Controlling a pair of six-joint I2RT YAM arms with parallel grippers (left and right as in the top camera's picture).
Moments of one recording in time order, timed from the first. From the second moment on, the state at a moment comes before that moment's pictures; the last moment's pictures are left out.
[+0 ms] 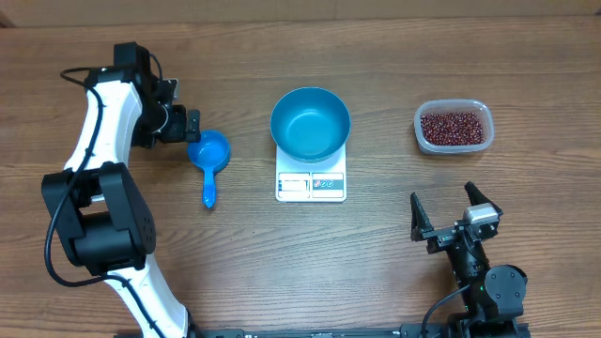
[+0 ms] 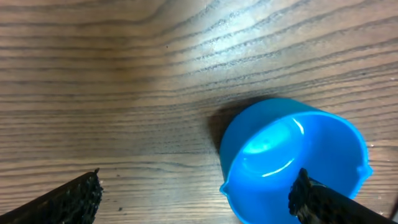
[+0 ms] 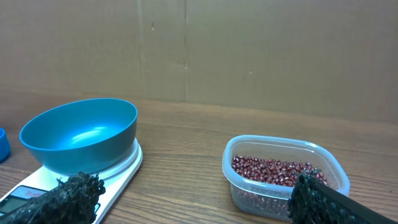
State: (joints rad) left arm 0.14 2.06 1.66 -1.06 0.10 0.12; right arm 0.07 0.01 0.02 -0.02 -0.13 -0.02
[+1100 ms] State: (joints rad) left arm 0.12 2.06 1.52 -0.90 0.01 0.19; right arm 0.07 0.01 0.02 -0.02 -0.13 -0.02
